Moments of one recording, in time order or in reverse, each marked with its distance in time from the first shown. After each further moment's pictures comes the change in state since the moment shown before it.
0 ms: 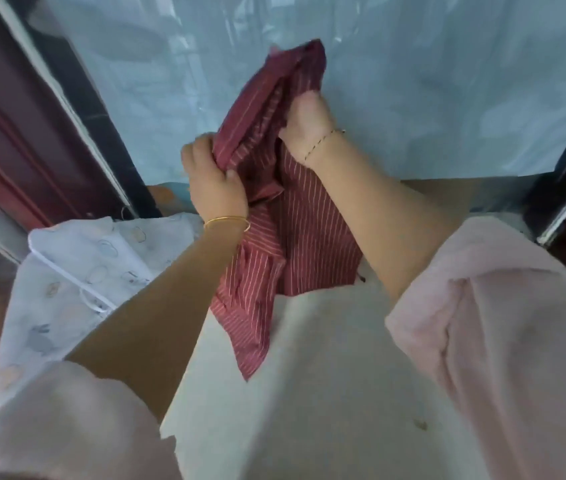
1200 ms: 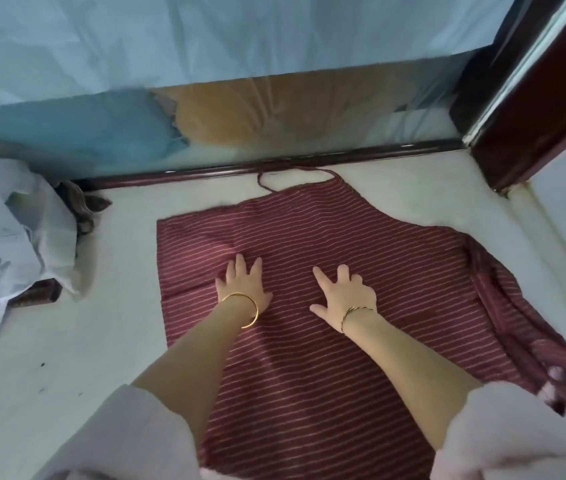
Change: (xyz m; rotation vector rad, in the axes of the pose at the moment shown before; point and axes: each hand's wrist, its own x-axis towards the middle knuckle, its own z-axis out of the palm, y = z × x) left_hand -0.257 -0.152 0.177 0.913 -1.528 -0.082; right_hand -0.175 0.215 -0.352 -1.965 -0.105 0.751
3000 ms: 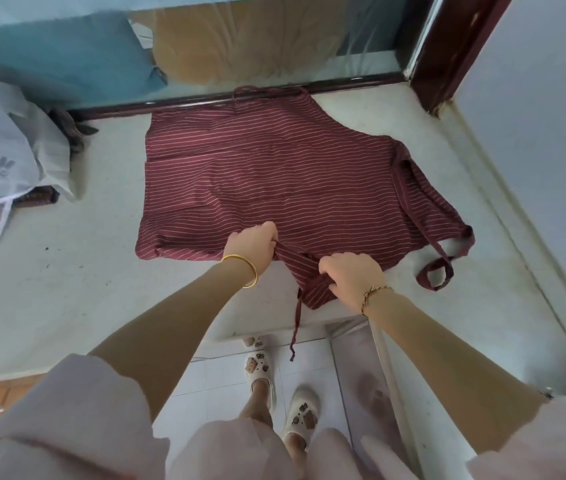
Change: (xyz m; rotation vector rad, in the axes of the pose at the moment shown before) left_hand -0.180 0.044 0.068 -0.082 0.302 0.373; right_hand -0.212 0.050 0.065 0.027 0.221 -0.283
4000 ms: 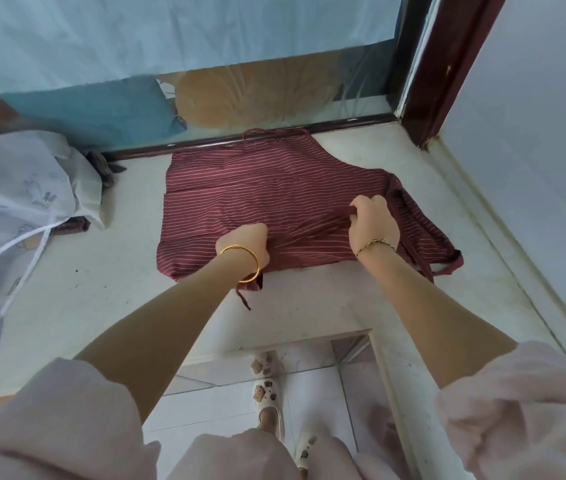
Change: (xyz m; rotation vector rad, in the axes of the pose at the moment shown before) left_hand -0.014 0.027 -0.069 0.182 -0.069 -0.153; right_hand 0.029 0.018 -0.080 0.343 0.488 0.552
